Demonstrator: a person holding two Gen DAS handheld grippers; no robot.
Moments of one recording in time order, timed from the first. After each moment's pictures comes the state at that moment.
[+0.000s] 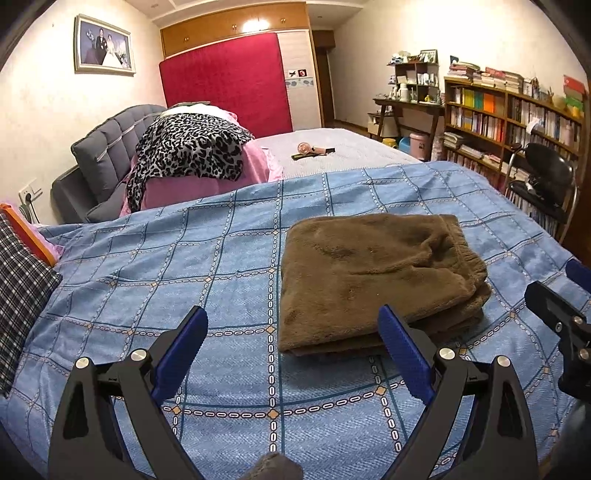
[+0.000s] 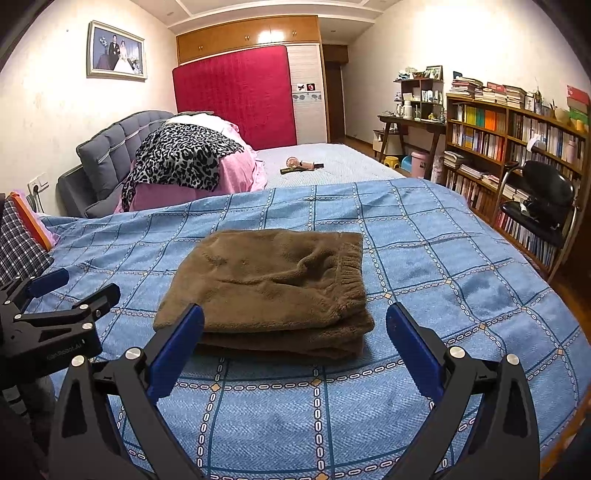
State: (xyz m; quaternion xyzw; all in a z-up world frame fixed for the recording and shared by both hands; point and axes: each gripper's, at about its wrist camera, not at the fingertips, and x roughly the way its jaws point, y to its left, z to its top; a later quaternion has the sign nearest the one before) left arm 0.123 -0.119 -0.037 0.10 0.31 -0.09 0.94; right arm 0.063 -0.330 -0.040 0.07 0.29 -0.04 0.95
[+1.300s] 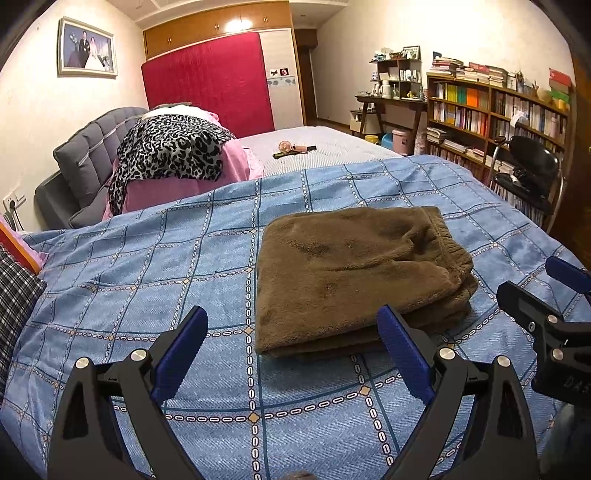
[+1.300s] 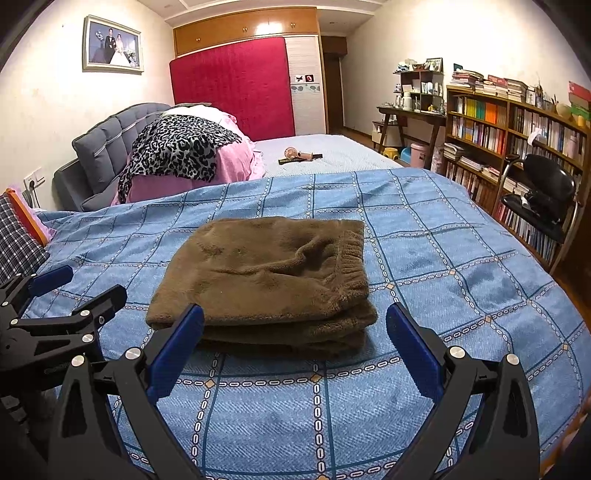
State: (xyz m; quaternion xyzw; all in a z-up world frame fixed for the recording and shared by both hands) left arm 0.128 -0.128 -0.050 0.11 0.31 -0.13 0.94; right arm 0.075 -0.336 -0.058 0.08 0.30 -0.04 0.95
